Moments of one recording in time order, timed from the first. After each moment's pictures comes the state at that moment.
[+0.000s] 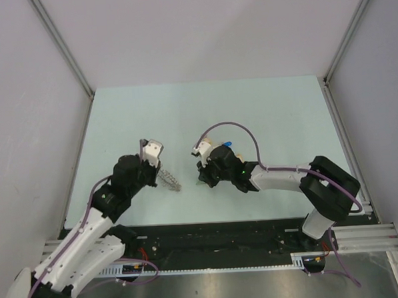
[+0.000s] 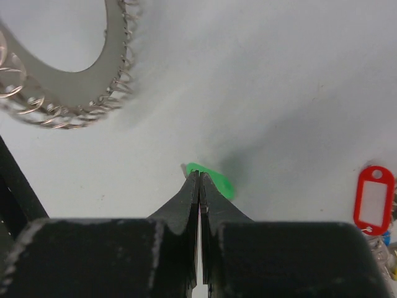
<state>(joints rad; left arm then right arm) -0.54 0.65 0.58 -0.39 -0.08 0.07 0.92 1.66 0.88 0.14 -0.11 0.12</state>
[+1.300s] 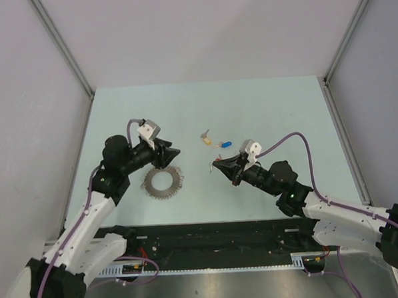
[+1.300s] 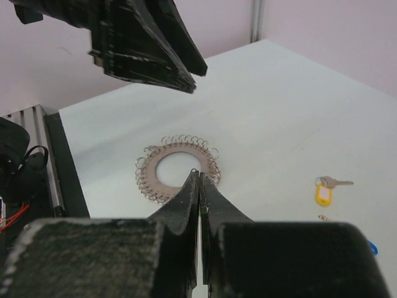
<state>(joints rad) -0.33 0.96 0.72 -0.11 0.46 0.01 0.93 0.96 0.44 0.63 -0.08 0.07</state>
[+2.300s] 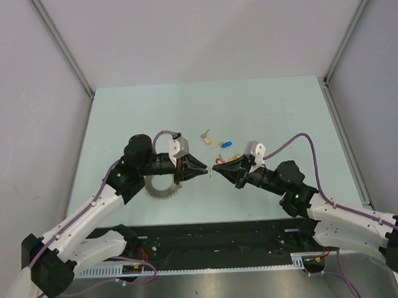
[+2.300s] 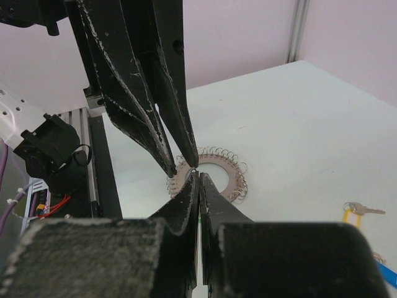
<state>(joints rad) -0.63 0.97 0.78 -0.02 0.84 0.11 0.90 0.88 0.44 0.62 -0.25 0.11</state>
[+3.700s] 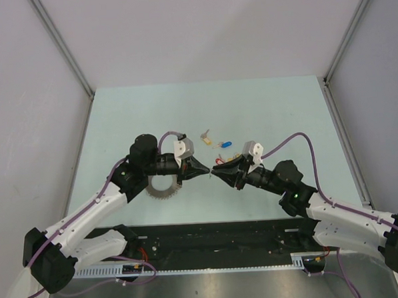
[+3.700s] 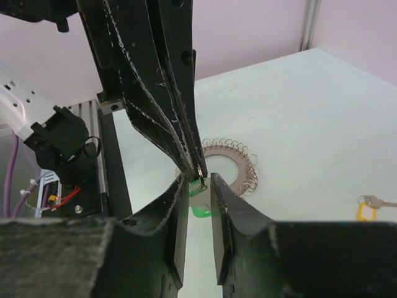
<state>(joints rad) -0.66 1.02 0.78 -0.04 0.81 0.13 0.89 0.89 0.44 0.61 -0.29 0.13</state>
